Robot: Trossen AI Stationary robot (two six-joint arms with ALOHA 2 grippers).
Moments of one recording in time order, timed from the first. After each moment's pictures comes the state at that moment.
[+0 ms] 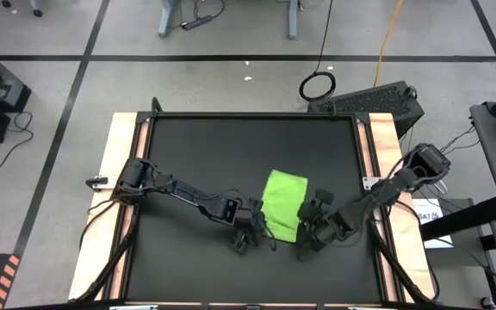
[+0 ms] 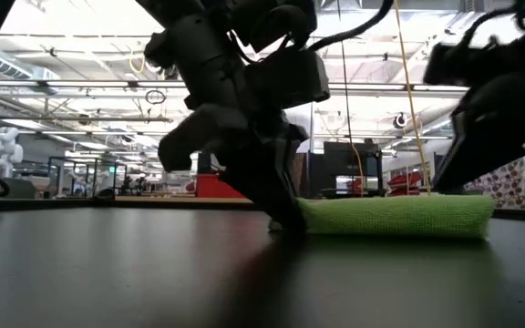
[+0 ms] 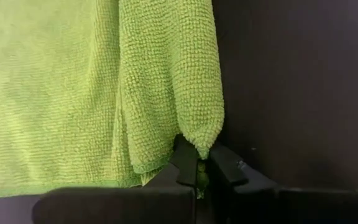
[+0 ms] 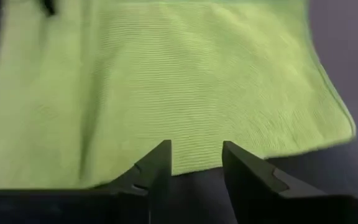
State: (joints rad) left arm -0.25 2.08 1.31 -0.31 -0.01 0.23; right arm 0.58 1.53 0.76 -0.54 0.63 0.92
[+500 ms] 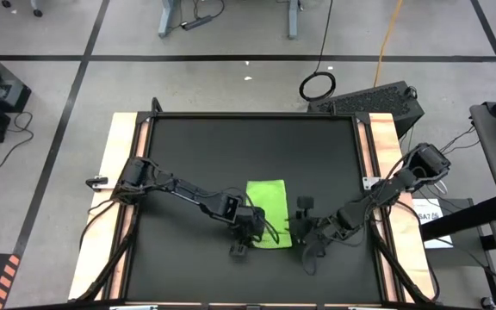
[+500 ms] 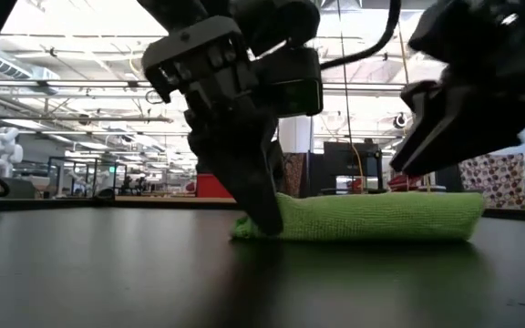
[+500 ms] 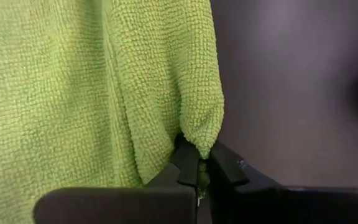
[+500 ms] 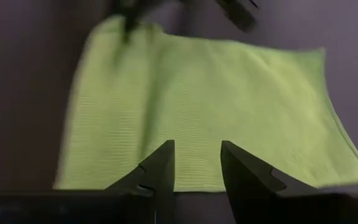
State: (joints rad) left arm -0.24 2.08 1.31 -0.33 0.33 -0.17; right arm 0.55 1.53 0.69 -0.09 0.55 0.30
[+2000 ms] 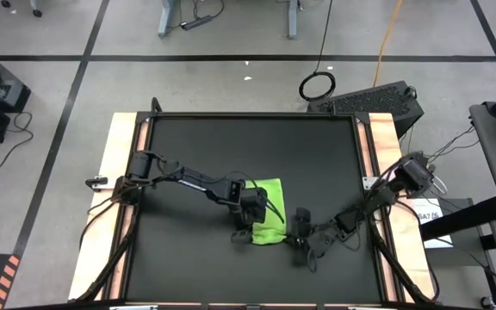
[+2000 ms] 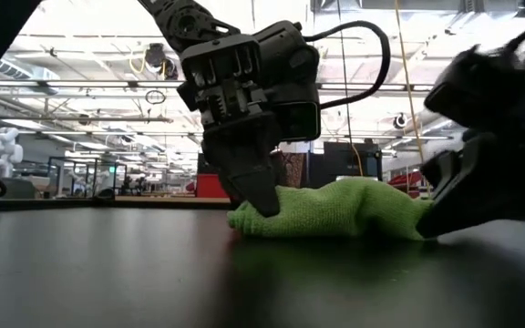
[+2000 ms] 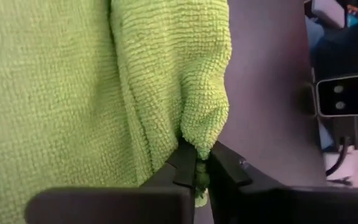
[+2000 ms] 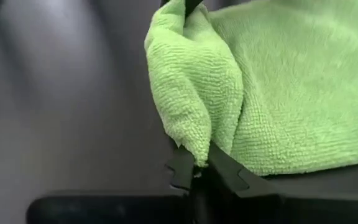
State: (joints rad) left arm -0.09 2.09 1.31 -0.27 0.67 -0.20; right arm 0.60 1.77 0.51 0.51 0.45 0.59
